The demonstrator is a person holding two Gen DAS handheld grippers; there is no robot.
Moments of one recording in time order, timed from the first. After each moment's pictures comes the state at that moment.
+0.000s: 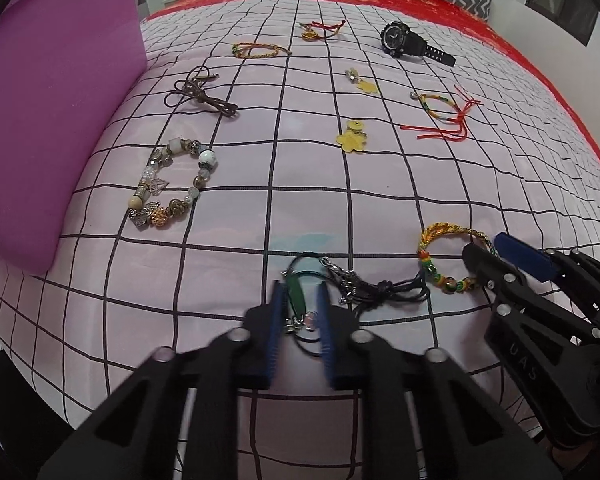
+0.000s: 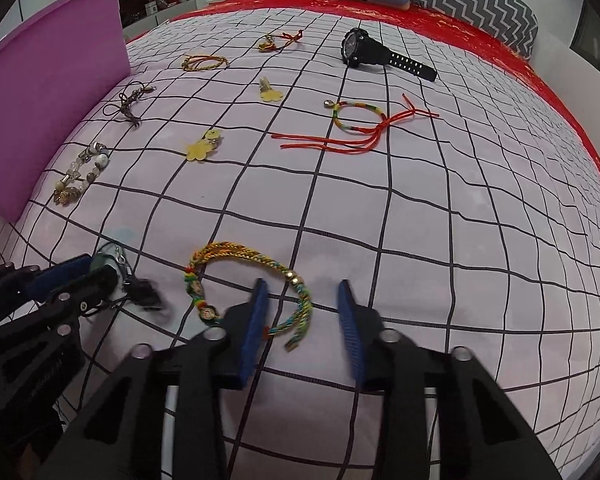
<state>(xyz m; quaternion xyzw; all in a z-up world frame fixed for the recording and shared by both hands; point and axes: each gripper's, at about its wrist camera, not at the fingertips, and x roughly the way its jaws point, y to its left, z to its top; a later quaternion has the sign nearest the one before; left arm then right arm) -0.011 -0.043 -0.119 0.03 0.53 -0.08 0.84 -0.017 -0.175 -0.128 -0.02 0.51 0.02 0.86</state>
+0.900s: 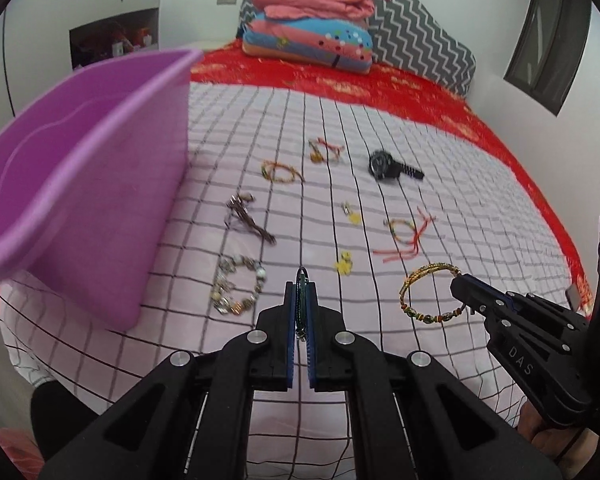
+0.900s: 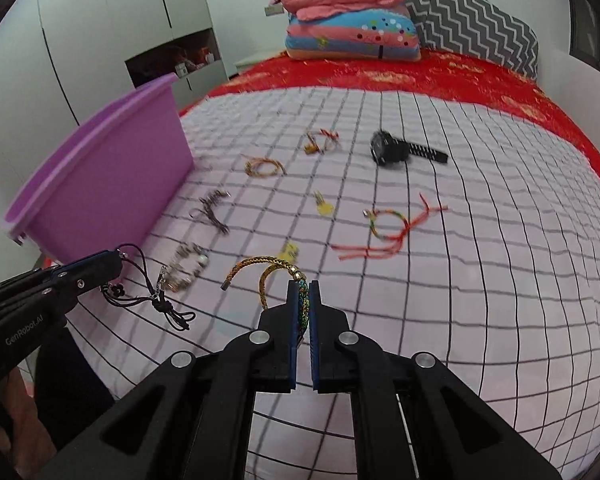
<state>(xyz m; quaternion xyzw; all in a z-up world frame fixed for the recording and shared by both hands) -0.027 0.023 0.014 -0.05 0.42 -0.11 0.90 -0.035 -0.158 -0.013 0.04 0.42 0.08 0.90</state>
